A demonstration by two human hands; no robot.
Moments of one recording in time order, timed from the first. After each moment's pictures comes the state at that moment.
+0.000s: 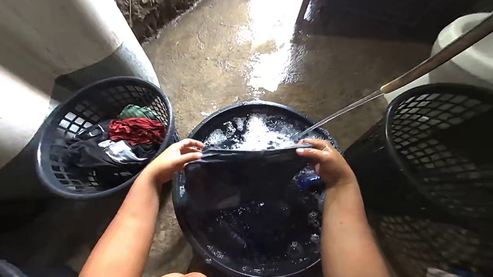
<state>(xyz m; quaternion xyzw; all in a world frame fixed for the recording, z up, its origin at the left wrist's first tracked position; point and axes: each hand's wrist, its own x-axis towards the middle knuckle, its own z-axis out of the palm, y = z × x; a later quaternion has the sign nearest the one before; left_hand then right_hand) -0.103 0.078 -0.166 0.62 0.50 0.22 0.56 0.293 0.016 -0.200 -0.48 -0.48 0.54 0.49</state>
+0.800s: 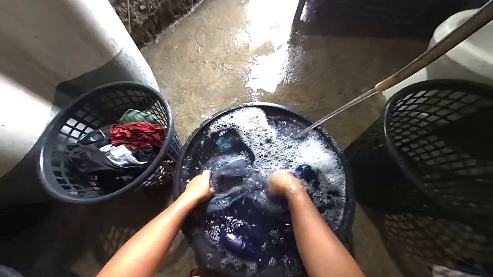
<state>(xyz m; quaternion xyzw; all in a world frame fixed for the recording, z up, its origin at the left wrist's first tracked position) -0.054 0.051 -0.242 0.70 0.62 -0.17 0.32 0.214 0.020 -0.242 -0.68 -0.60 0.39 -0.14</state>
